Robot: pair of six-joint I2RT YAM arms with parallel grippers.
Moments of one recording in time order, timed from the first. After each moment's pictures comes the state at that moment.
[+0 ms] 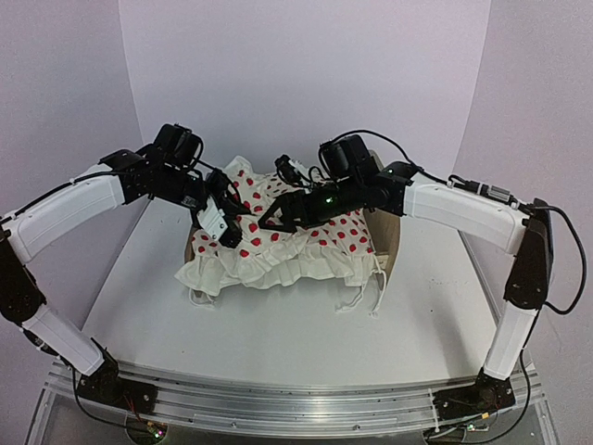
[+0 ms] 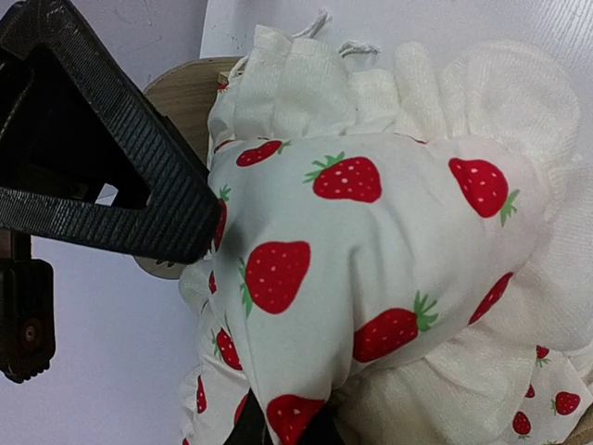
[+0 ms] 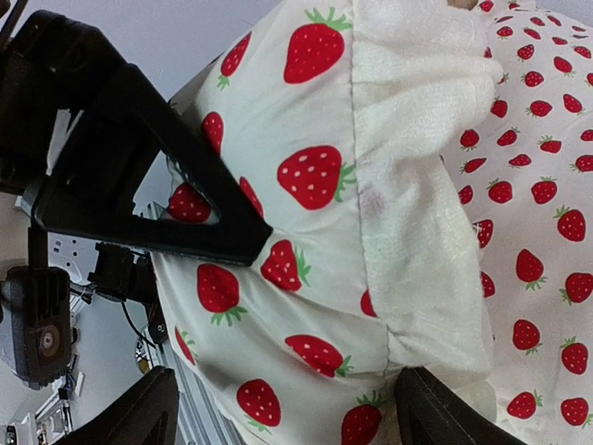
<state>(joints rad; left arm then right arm) -0.64 1.48 1.45 -0.67 0.45 1.96 0.85 1.85 1.72 -0.47 -0.47 0.33</state>
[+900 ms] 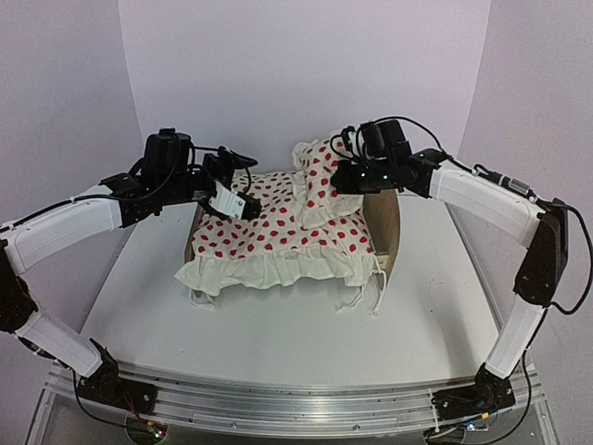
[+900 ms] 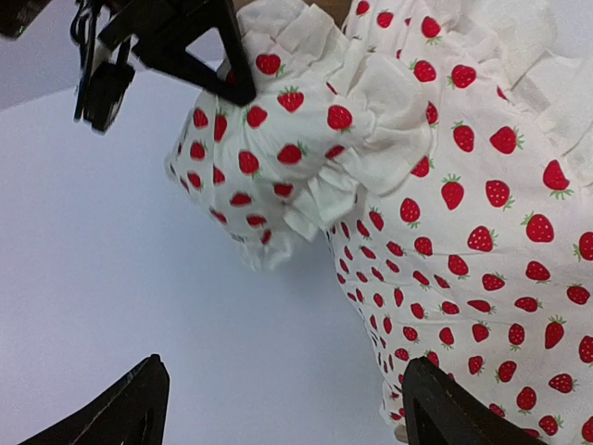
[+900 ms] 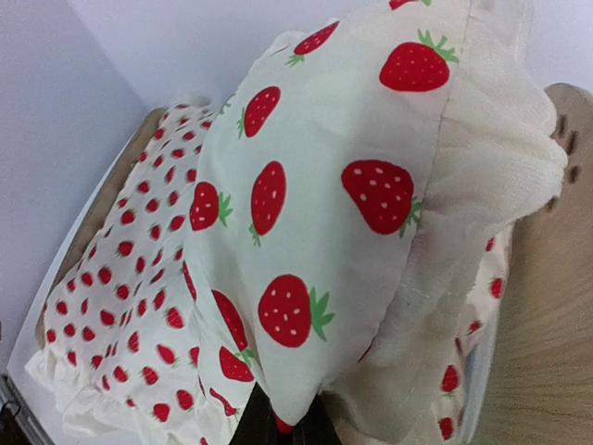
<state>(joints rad) -0.66 1.41 1.25 -0.15 0.20 1.68 0.66 1.79 1.69 -0.48 0.05 0.35</state>
